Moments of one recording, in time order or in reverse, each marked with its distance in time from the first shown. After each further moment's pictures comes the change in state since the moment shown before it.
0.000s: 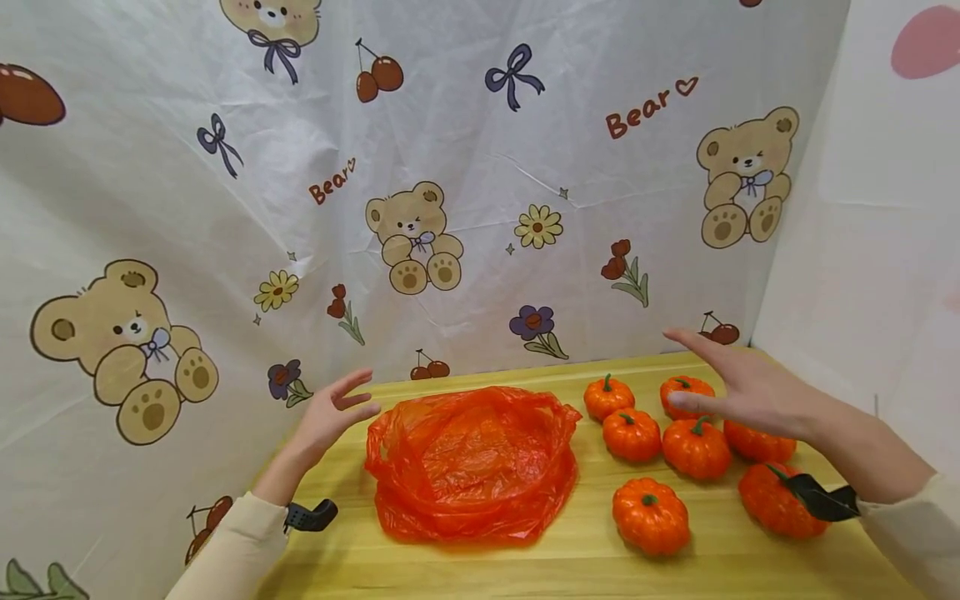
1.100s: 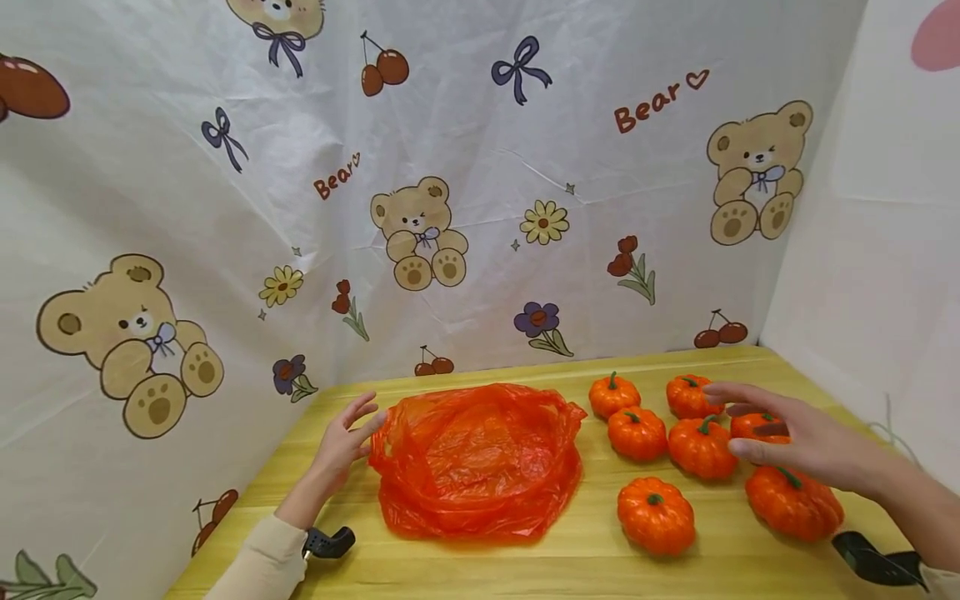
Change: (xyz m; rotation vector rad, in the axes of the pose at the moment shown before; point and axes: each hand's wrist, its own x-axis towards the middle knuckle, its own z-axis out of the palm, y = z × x) left_hand -0.017 -0.044 0.034 -0.182 0.125 -0.157; right_hand -0.049 0.049 0.029 0.094 -0.005 0.023
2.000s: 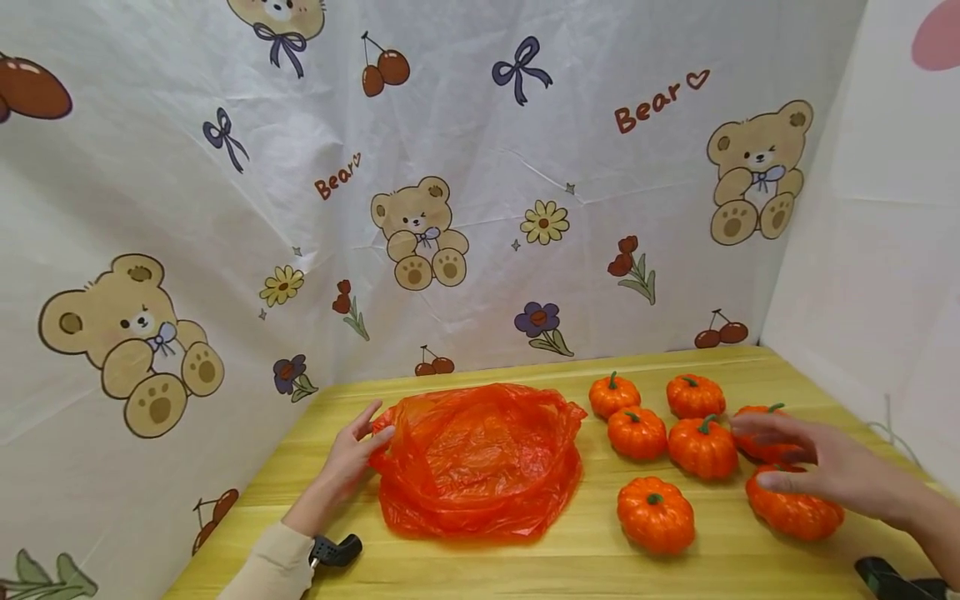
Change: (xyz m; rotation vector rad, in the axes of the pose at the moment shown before) left_hand -0.002 -0.019 0.014 -0.055 0.008 -0.078; right_hand -0.026 0.047 0.018 0.068 -0.016 -0.041
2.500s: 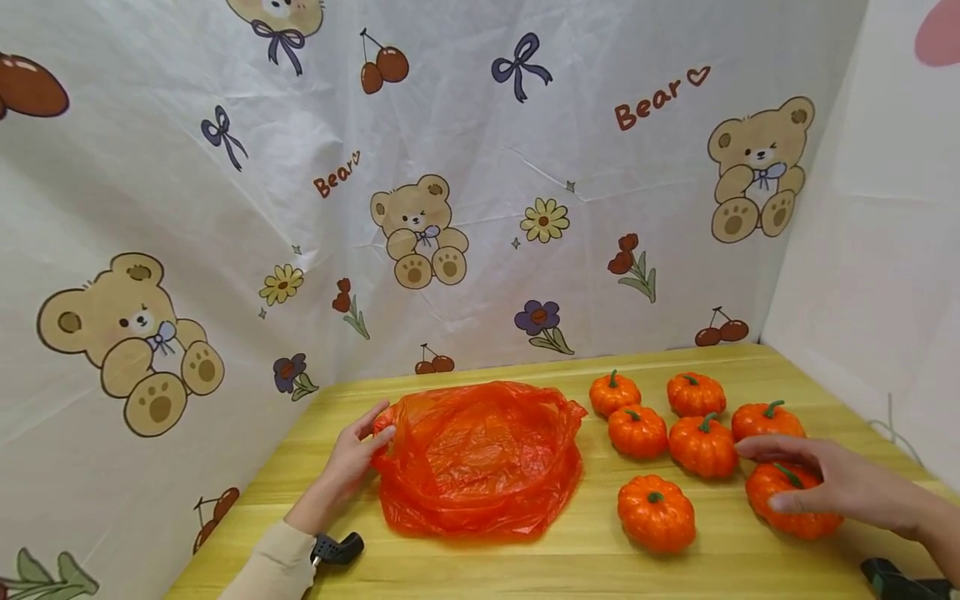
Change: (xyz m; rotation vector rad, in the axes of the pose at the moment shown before) left_hand -0.001 0.002 0.005 0.021 0.005 0.005; right_hand -0.009 0.024 0.005 0.143 -0.180 -0.037
